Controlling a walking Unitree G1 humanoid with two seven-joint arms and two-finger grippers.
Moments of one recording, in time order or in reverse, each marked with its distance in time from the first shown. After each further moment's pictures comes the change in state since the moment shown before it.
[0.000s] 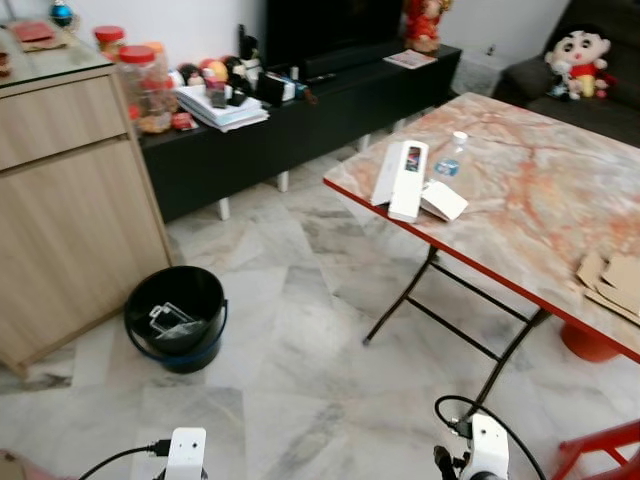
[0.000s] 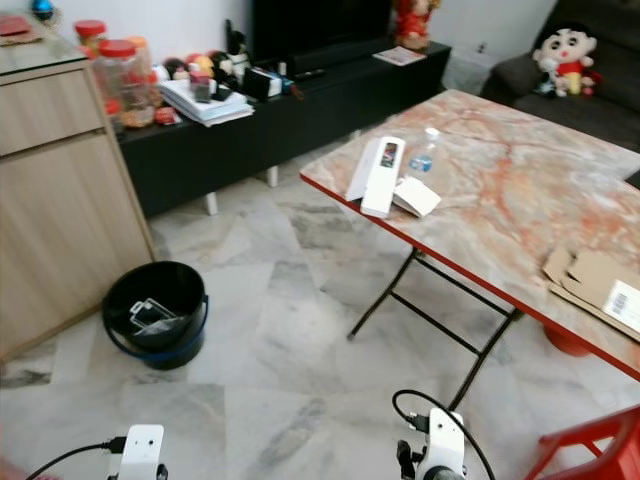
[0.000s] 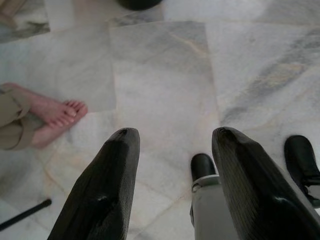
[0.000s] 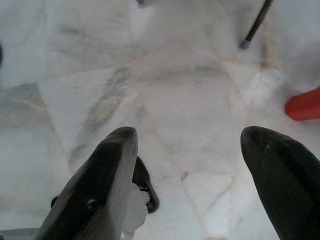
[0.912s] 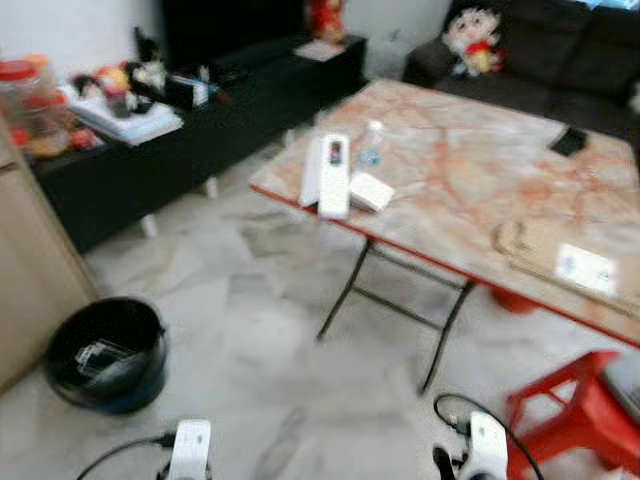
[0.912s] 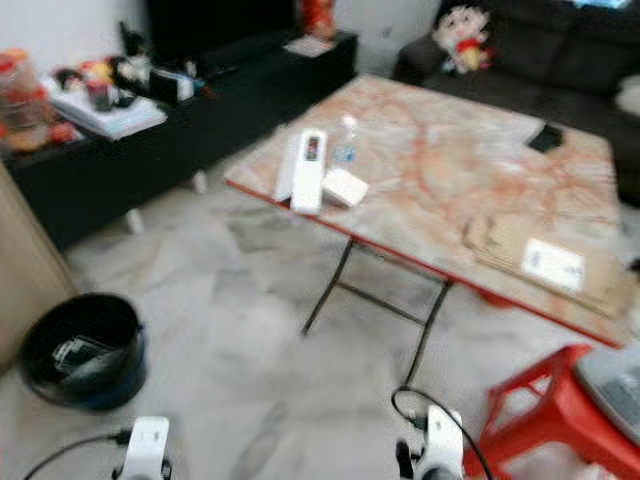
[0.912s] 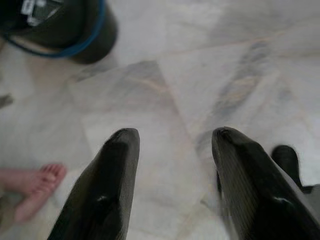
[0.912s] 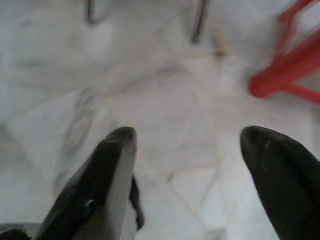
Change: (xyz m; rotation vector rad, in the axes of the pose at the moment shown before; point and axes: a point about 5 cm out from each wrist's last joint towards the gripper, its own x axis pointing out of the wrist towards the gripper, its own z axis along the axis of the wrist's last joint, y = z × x) left arm 0.000 0.002 0.000 0.023 0.000 0.003; right arm 0.001 0.006 0.001 0.007 -0.004 0.010
